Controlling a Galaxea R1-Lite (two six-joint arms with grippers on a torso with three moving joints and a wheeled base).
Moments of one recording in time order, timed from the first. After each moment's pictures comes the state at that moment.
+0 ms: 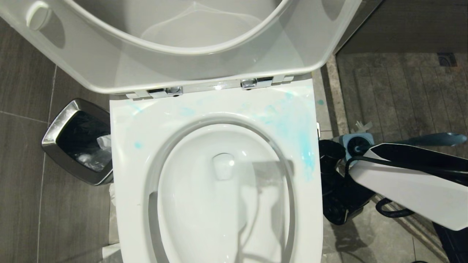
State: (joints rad) left arm 0.00 0.00 0.00 0.00 0.00 0.01; right arm 0.45 2.37 -1.08 -1.52 -0.55 -0.24
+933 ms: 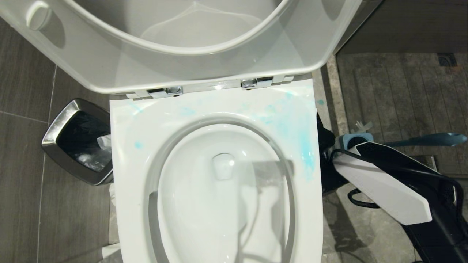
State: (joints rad) left arm 0.00 0.00 0.00 0.00 0.00 0.01; right arm 0.40 2.56 -1.54 -1.52 -0.58 -0.28
